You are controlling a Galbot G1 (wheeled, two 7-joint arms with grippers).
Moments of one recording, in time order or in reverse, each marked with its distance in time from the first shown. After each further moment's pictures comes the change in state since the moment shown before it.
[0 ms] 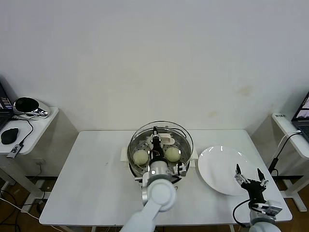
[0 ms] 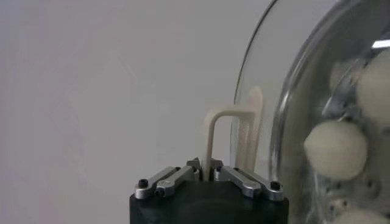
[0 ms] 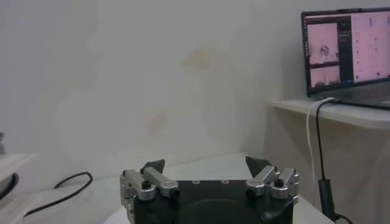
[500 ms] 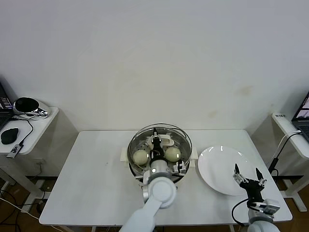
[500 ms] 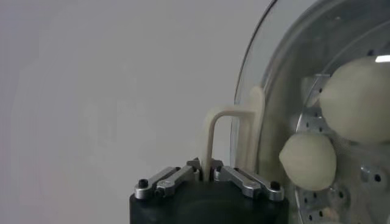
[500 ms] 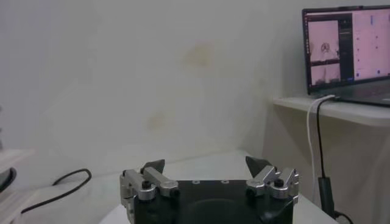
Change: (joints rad) left arm -0.019 -0.006 -0.011 0.033 0.009 0.000 0.042; right arm 0.015 0.002 -0.008 -0.016 -0.012 0.001 -0.002
